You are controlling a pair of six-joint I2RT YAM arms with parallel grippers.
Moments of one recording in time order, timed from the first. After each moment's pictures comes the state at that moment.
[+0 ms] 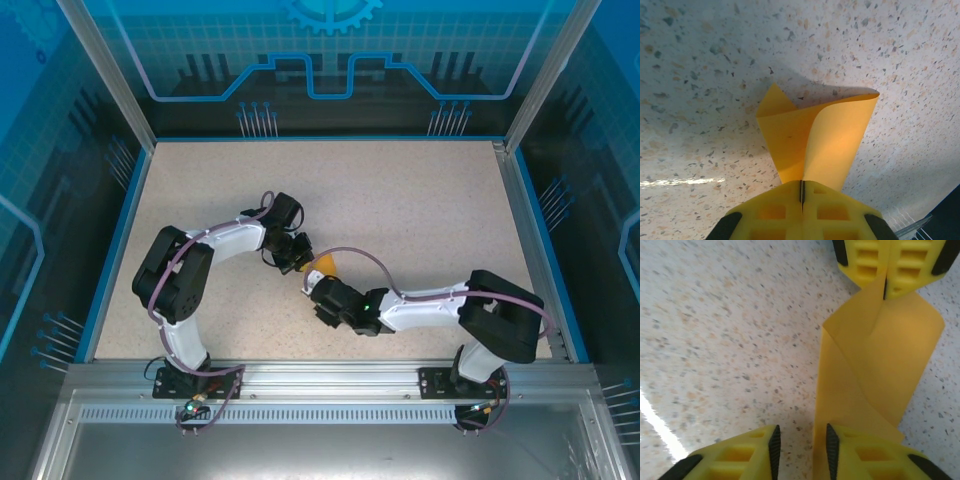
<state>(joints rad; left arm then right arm) -0.45 1.82 1.11 -0.53 0.44 -1.03 1.13 1.61 0.75 -0.10 0.35 0.10</state>
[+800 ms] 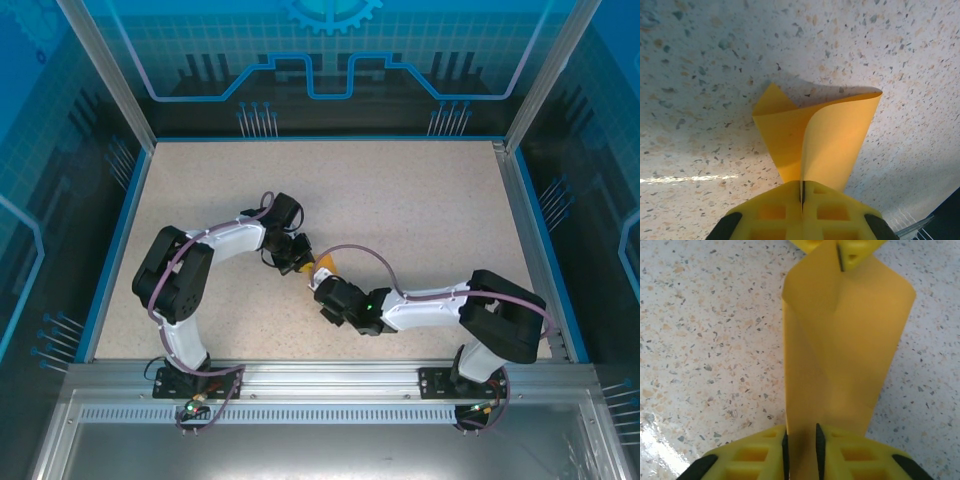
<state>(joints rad) -0.45 1.82 1.11 -0.54 0.44 -1.03 1.11 1.59 0.71 -0.10 0.38 0.18</state>
